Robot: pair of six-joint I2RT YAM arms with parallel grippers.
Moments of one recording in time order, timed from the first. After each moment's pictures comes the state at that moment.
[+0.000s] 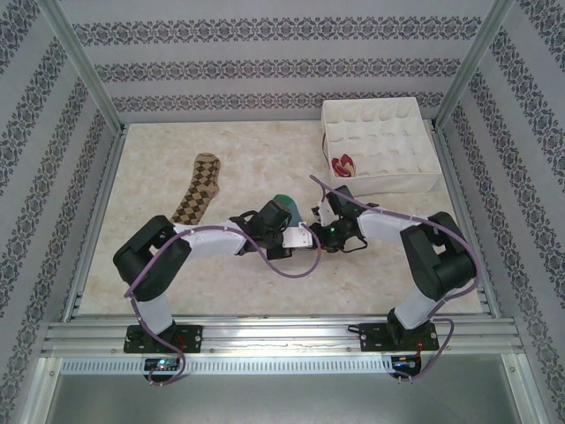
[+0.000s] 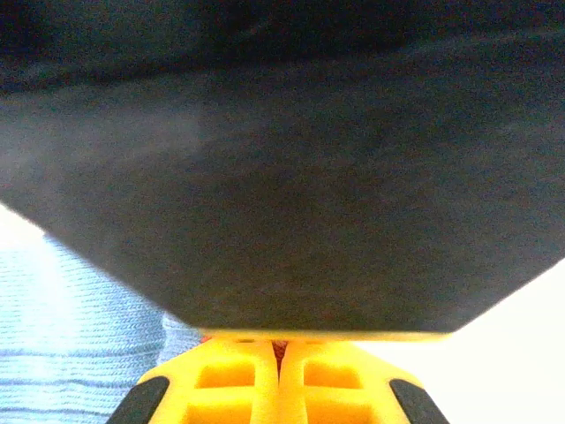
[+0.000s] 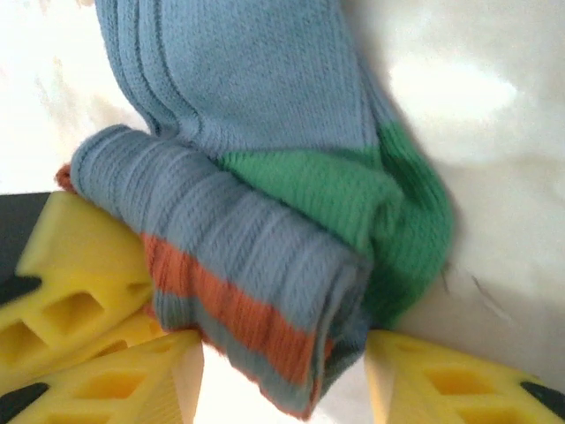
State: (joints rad) left arm -0.78 1.78 0.97 -0.13 0.21 0.63; right arm 0.43 1.64 0.80 -0.38 -0.60 0.44
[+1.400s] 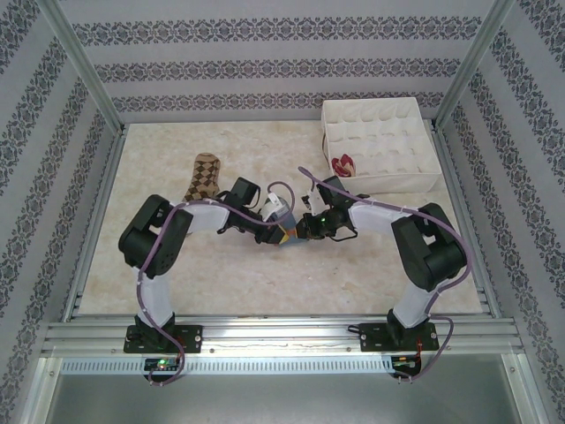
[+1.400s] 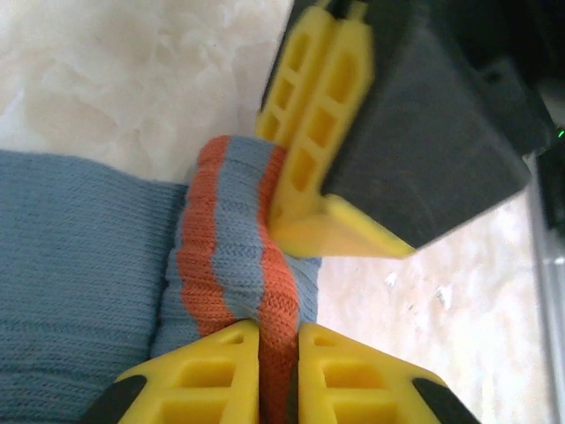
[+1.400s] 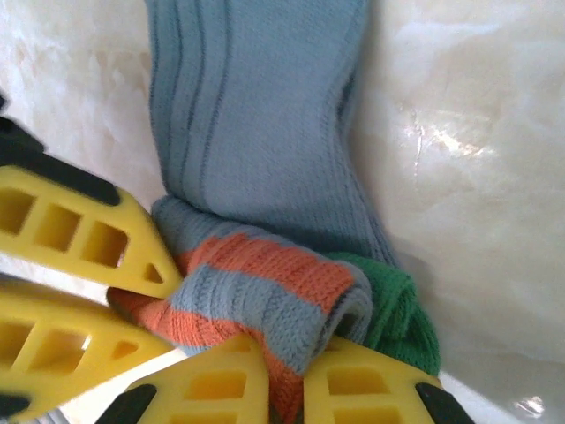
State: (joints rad) left arm -0.49 1.89 1.00 -0.11 0.82 0.26; right arm 0.46 1.76 0.94 -0.34 -0.56 0.39
